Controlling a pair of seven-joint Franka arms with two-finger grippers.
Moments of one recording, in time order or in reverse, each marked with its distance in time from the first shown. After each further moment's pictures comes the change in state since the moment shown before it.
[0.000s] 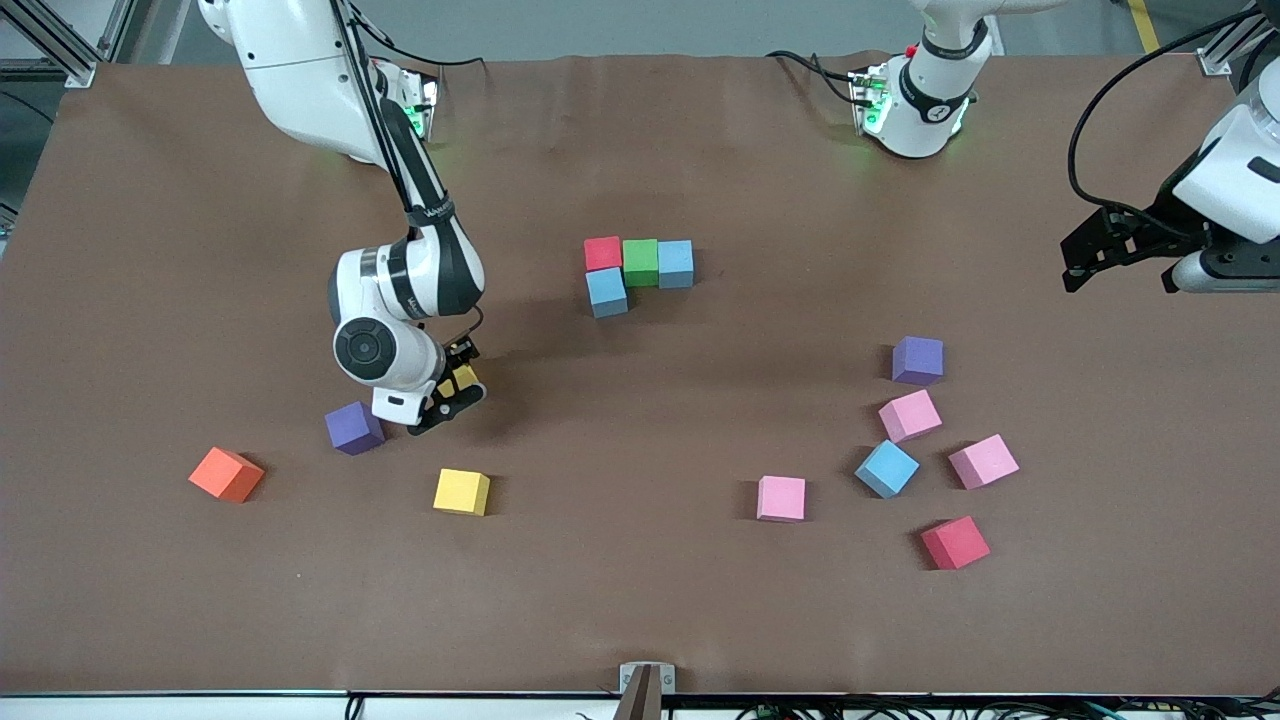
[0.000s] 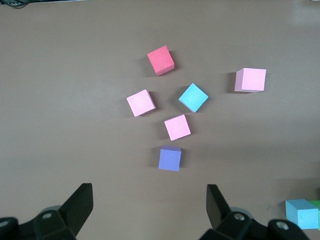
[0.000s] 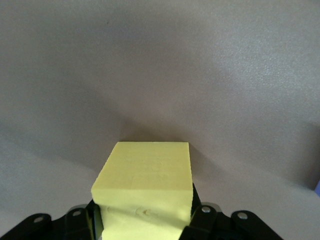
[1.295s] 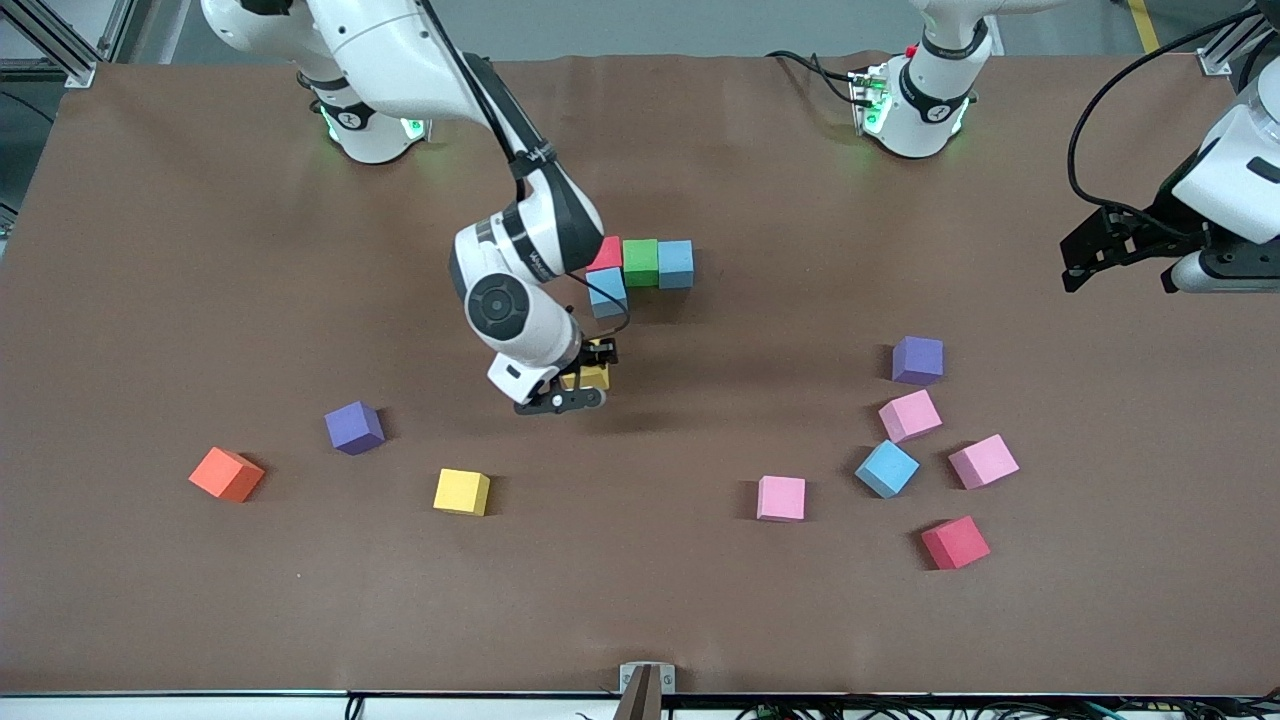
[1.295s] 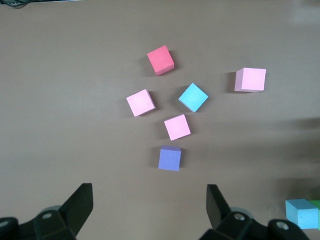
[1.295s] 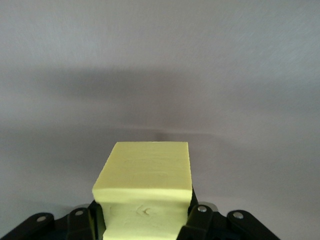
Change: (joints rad) left arm 0.000 0.000 -0.001 -0.001 0.000 0.000 0.000; right arm 0.138 0.107 0.128 0.314 0.154 -0.008 0.667
